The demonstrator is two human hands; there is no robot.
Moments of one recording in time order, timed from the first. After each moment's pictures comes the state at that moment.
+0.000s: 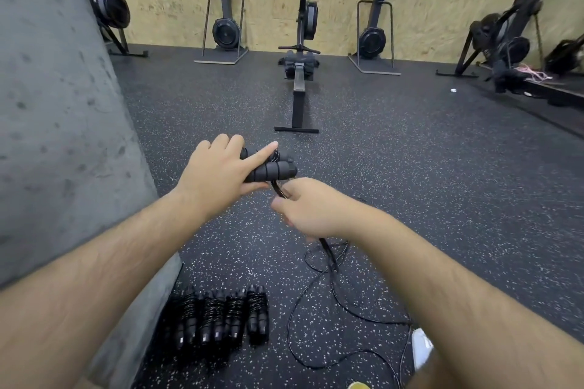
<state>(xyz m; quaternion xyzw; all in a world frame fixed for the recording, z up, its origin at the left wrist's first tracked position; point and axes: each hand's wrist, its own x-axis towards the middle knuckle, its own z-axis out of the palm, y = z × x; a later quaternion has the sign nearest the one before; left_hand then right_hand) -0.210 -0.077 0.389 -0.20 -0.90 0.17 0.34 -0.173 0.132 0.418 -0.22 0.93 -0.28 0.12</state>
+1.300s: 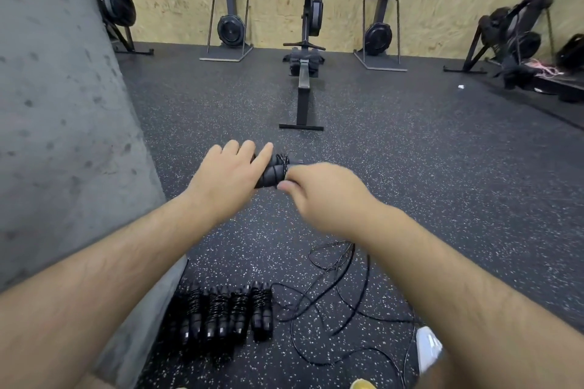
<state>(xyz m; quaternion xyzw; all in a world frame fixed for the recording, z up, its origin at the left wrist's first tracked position) -0.202 -0.065 0.386 -0.17 -0.92 0.20 0.28 -0.166 0.139 0.431 -0.27 0.96 -0.08 -0.08</state>
